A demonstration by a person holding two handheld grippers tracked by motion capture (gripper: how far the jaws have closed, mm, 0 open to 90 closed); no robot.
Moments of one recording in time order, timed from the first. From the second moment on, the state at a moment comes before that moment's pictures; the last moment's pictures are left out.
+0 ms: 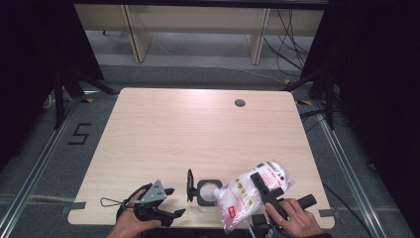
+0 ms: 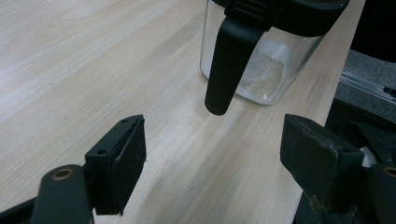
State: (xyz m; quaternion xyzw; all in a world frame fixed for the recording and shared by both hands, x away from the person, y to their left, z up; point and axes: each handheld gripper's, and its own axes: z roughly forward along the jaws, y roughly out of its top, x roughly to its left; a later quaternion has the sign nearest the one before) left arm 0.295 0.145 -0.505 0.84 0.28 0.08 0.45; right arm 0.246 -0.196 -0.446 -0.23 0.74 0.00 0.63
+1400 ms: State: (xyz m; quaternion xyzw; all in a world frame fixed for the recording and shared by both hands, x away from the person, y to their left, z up) left arm 0.295 0.146 -0.505 0.84 0.28 0.09 0.45; right arm 0.246 -0.198 -0.444 -0.23 0.74 -0.01 0.64
